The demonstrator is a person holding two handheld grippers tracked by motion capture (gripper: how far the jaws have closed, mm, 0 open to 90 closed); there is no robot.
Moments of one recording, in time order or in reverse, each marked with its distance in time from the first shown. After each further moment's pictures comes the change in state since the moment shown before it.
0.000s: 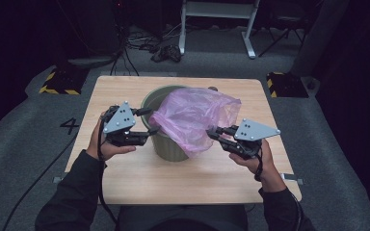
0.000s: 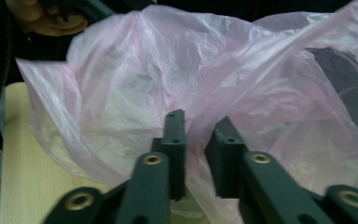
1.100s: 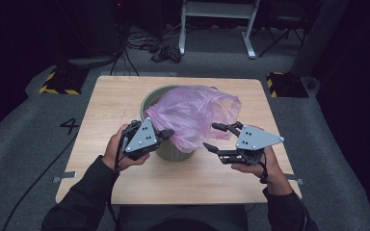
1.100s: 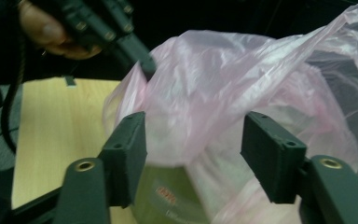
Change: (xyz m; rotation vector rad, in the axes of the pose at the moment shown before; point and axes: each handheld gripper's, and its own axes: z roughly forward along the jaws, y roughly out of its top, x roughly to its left) left arm -0.035 0.001 0.019 0.046 -0.042 0.089; right arm 0.015 0.013 -0.012 -0.014 0.027 -0.125
